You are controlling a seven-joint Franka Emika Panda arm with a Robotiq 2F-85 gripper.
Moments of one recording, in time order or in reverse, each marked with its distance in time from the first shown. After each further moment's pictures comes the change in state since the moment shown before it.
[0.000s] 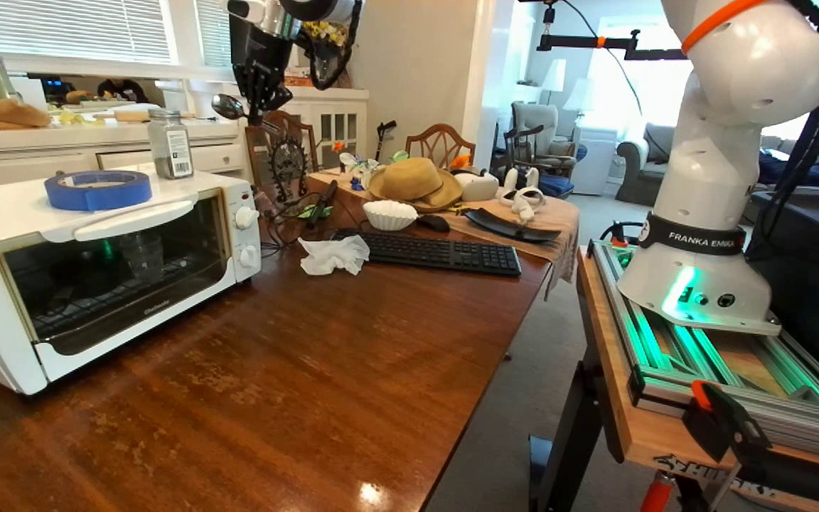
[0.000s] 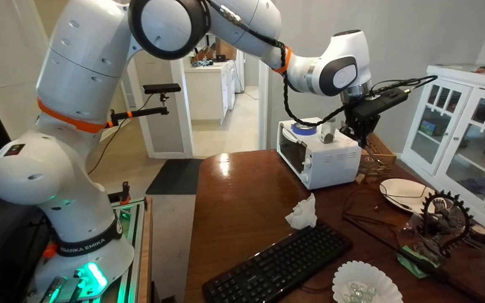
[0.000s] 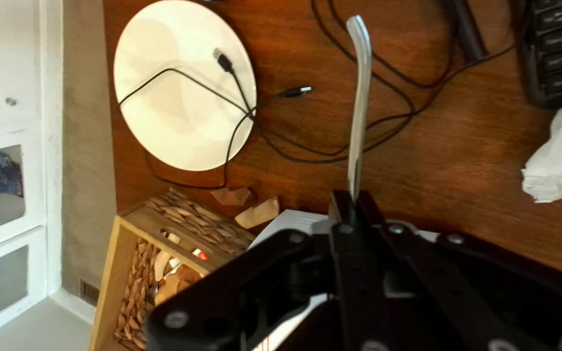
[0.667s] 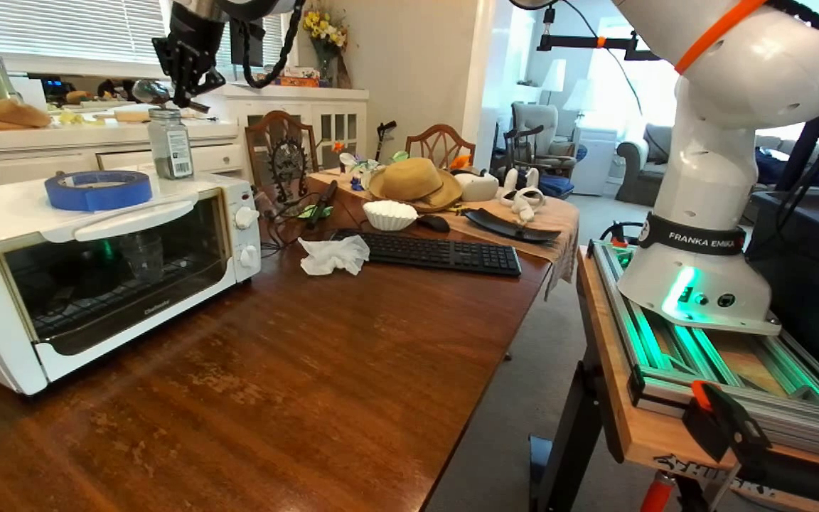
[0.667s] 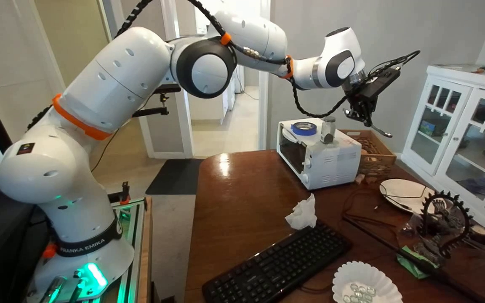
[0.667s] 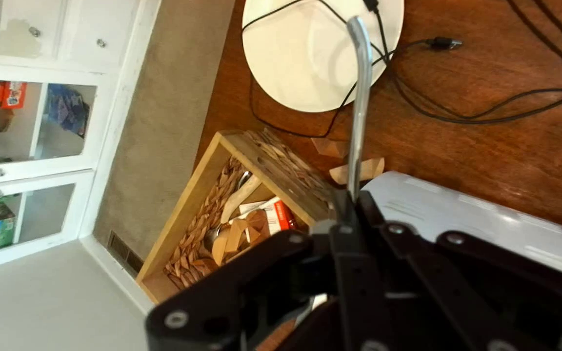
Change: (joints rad) arm 0.146 0.288 -0.029 0.493 -0.113 -0.063 -0.042
